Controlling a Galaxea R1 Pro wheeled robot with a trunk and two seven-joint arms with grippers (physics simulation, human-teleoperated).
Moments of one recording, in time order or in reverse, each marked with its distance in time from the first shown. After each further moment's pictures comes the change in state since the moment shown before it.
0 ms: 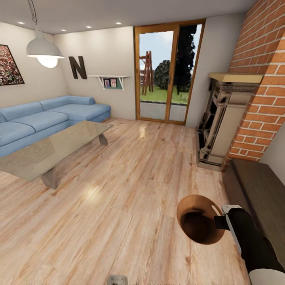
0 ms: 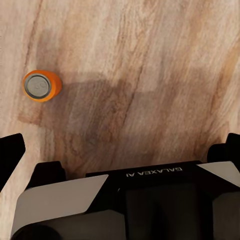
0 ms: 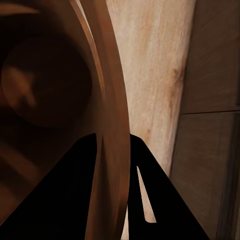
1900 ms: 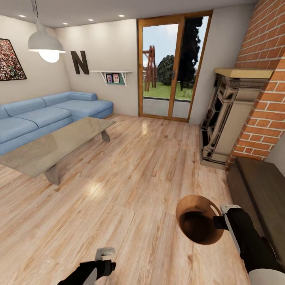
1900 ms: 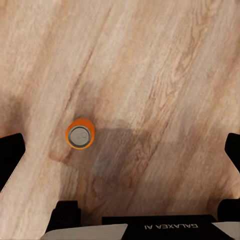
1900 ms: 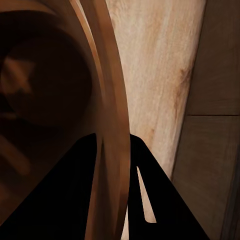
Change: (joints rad) left arm -0.105 0.108 0.006 -0.061 0.117 0.014 -0.006; right arm 0.000 0.001 0.015 0.000 0.001 0.000 0.000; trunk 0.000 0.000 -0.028
